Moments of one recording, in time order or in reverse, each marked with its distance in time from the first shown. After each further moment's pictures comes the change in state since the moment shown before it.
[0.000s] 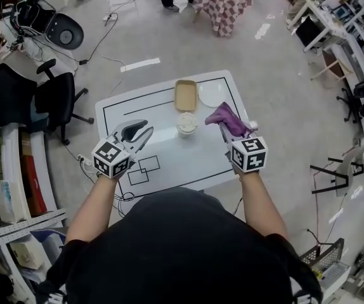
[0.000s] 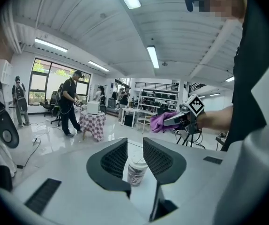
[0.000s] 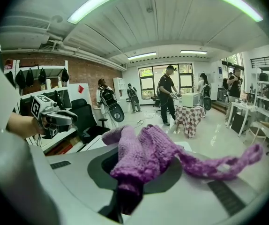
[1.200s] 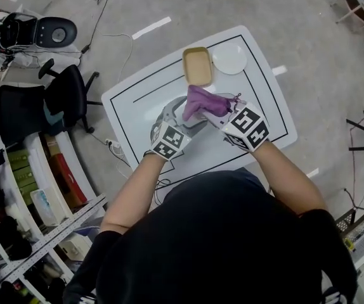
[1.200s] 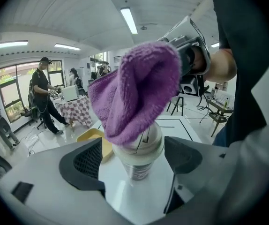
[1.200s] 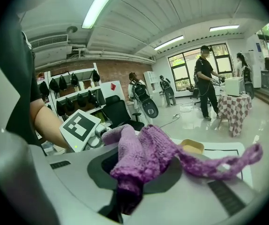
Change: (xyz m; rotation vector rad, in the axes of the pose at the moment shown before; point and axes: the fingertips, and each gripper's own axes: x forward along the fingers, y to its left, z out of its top) left arm 0.208 -0.007 -0.127 0.280 0.340 -0.130; right arm 0.120 0.042 -0.023 -0.067 0.068 0.479
